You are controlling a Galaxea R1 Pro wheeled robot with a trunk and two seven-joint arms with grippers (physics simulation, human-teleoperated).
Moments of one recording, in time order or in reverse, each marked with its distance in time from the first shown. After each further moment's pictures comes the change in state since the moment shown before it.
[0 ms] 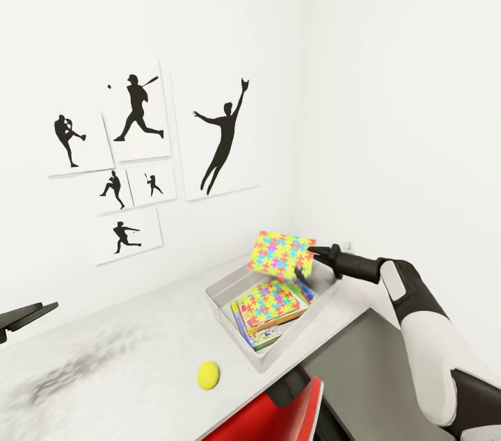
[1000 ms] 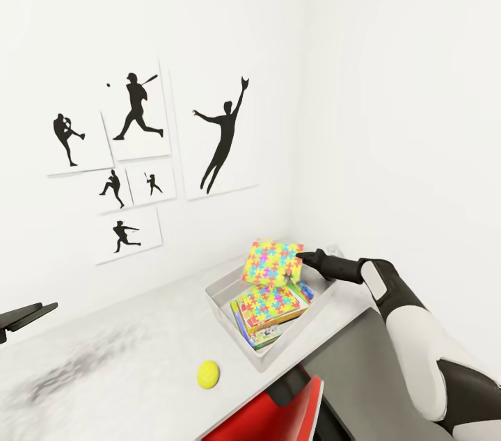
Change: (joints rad) left arm 0.000 0.002 -0.001 0.003 0.000 0.000 0.000; right arm -0.034 0.034 0.111 0.107 0.004 -0.180 -0.105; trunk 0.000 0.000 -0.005
